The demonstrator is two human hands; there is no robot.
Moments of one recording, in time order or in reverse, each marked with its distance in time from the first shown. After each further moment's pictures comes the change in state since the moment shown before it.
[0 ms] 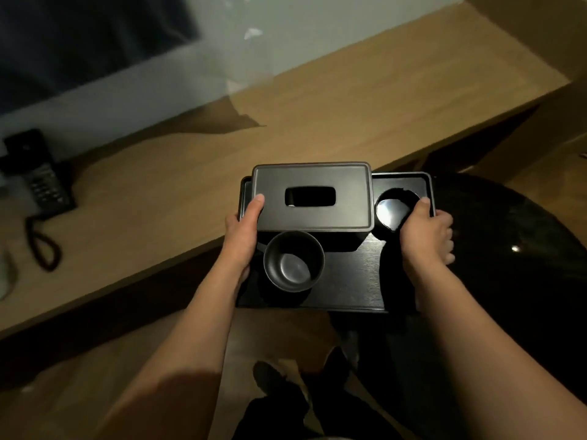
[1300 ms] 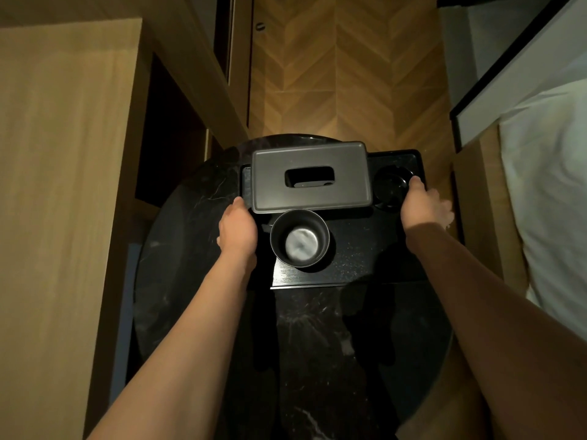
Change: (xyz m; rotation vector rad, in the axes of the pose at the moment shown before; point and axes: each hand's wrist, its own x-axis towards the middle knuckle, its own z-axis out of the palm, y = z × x) left_hand 0.014 -0.073 0.473 0.862 -0.636 0.230; right_hand 0.175 0.288 -0.183 0.364 0.415 0.780
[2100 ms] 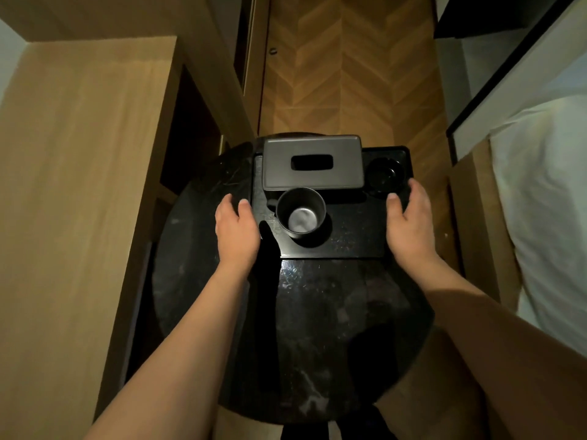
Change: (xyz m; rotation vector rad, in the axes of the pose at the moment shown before) left_hand -0.078 -0.020 -0.036 0.169 0.140 0.306; right_hand -0.087 0.045 -0.020 0.074 0.020 -0.525
